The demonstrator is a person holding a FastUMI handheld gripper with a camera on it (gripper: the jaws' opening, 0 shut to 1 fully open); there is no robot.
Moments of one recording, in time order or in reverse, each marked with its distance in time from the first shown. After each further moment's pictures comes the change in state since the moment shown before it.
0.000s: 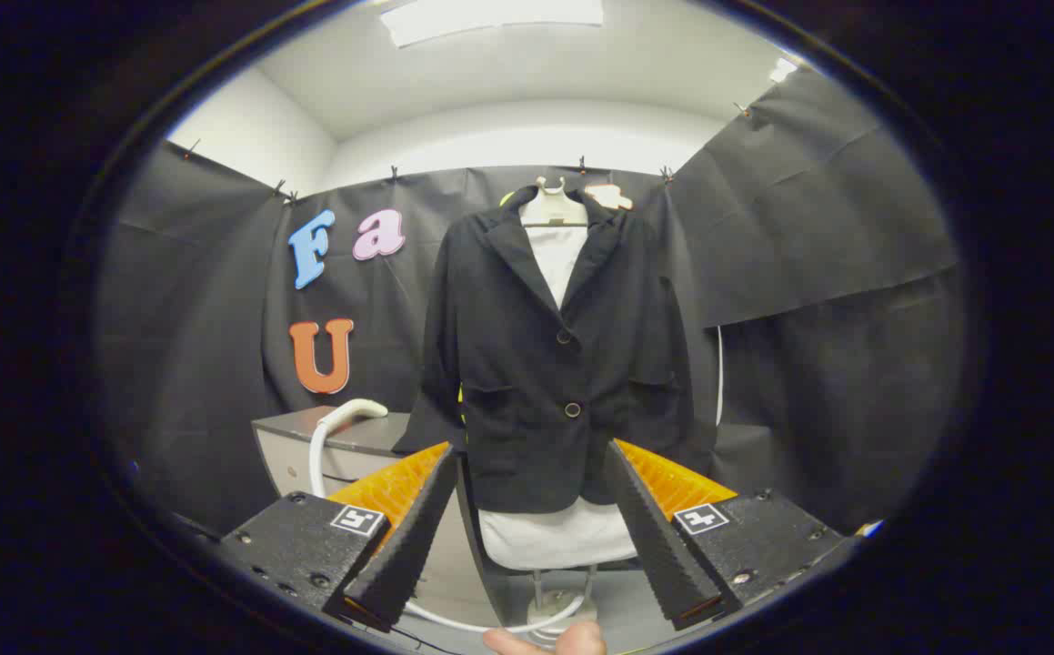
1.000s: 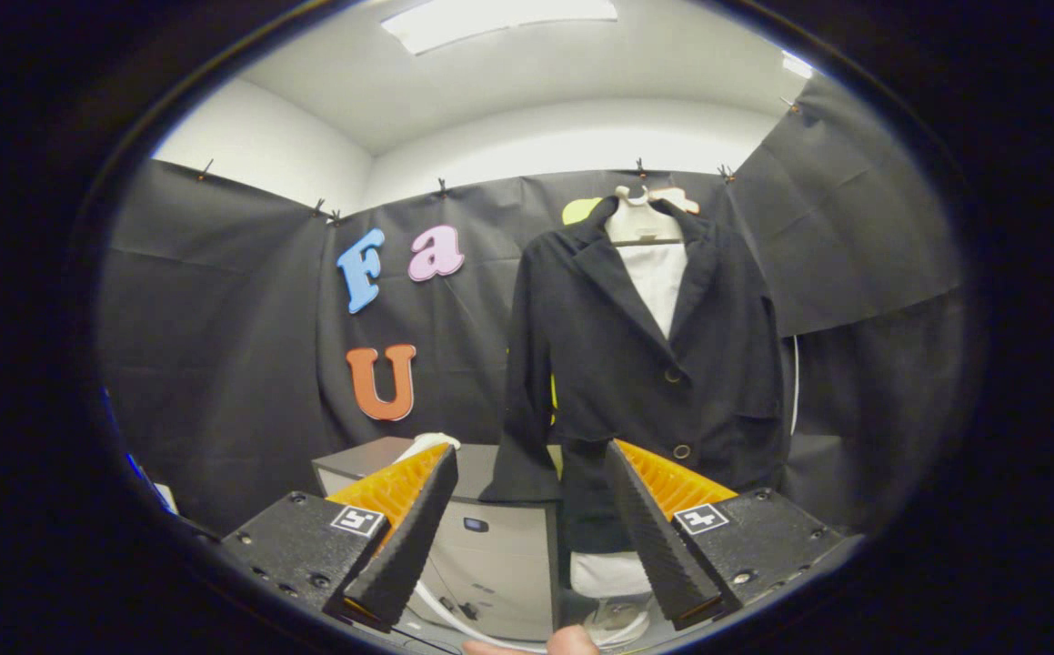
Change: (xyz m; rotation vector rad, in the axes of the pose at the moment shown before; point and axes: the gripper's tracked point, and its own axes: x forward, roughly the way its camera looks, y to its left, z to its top) arm 0.047 0.127 0.038 0.010 0.022 0.191
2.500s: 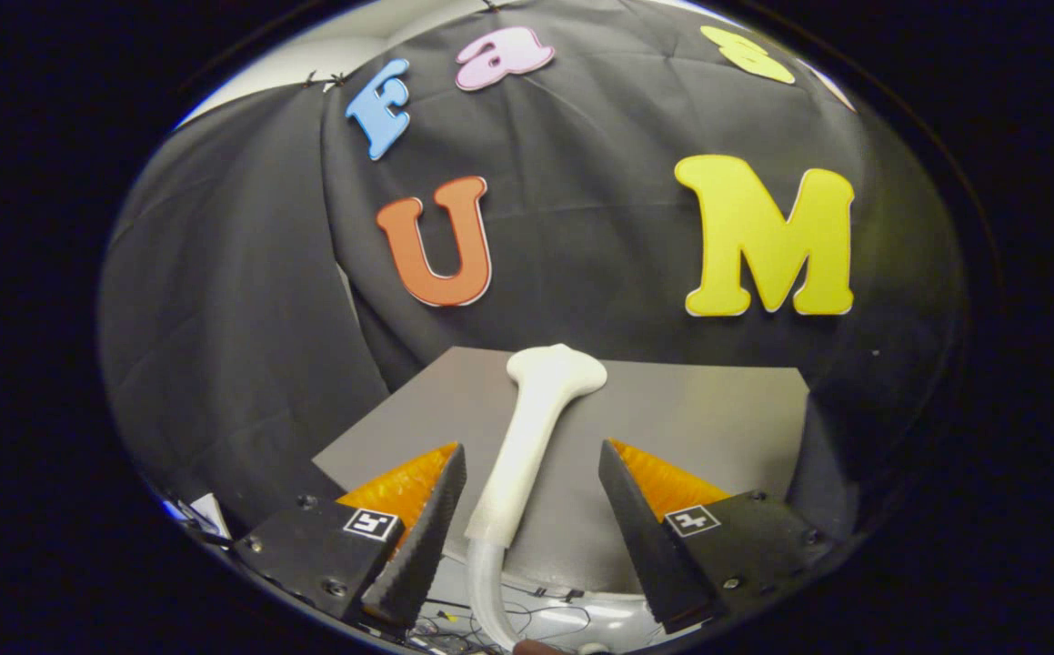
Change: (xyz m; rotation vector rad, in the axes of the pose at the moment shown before) arm 0.354 0.212 -0.147 0.036 0.615 0.218
